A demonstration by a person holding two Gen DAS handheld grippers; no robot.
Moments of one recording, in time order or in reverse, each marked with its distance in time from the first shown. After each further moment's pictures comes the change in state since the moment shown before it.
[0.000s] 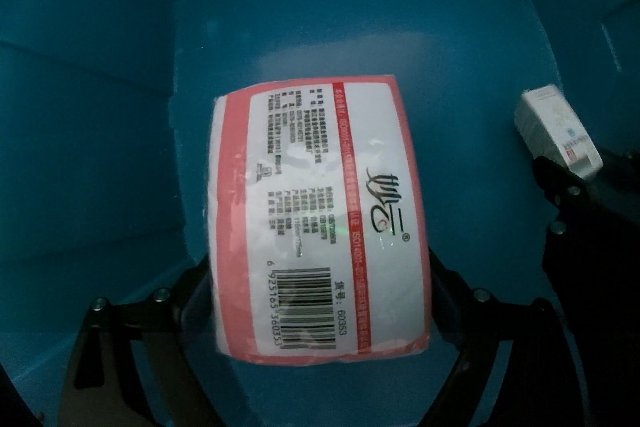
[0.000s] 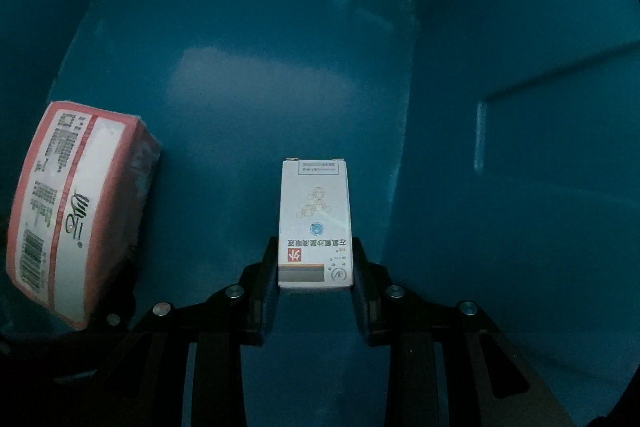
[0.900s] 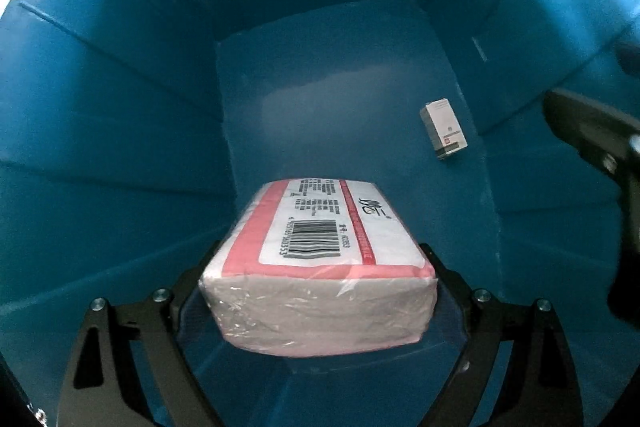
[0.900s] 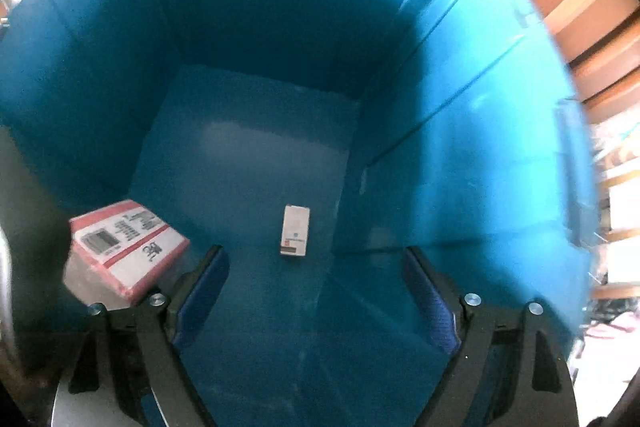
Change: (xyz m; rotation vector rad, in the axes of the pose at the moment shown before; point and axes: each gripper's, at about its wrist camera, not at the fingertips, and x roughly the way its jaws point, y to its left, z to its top) left arm -0.139 0.011 -0.062 0.138 -0.168 -0.046; right arm -0.200 -0.042 -0.072 -0.016 -0.263 -0.035
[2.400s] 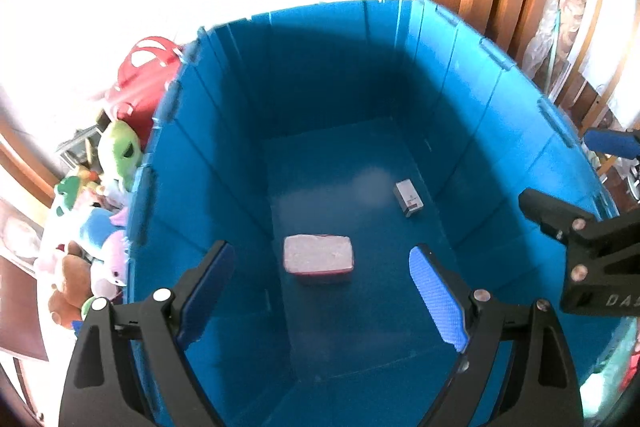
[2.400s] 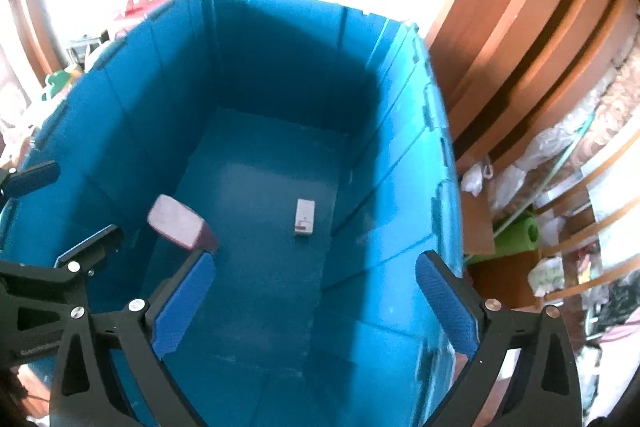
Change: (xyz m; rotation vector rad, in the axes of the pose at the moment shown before) left arm -0.166 0.049 -0.131 -0.047 -0.516 -0.024; right arm -0.106 0.028 -0.092 0.087 -0.274 -0.020
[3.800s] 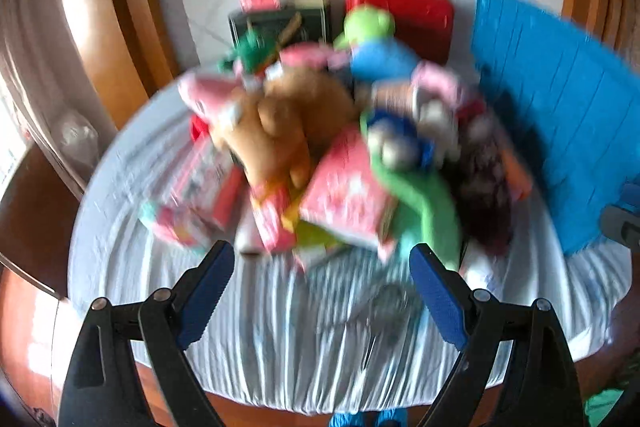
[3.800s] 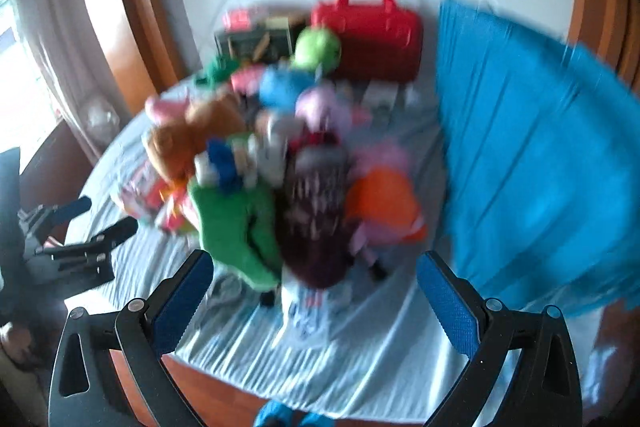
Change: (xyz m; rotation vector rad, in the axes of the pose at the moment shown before) left arm -0.003 0.426 -0.337 -0.229 -0.053 0.131; right arm 0.004 0.437 -0.111 0.087 -0.090 0.295
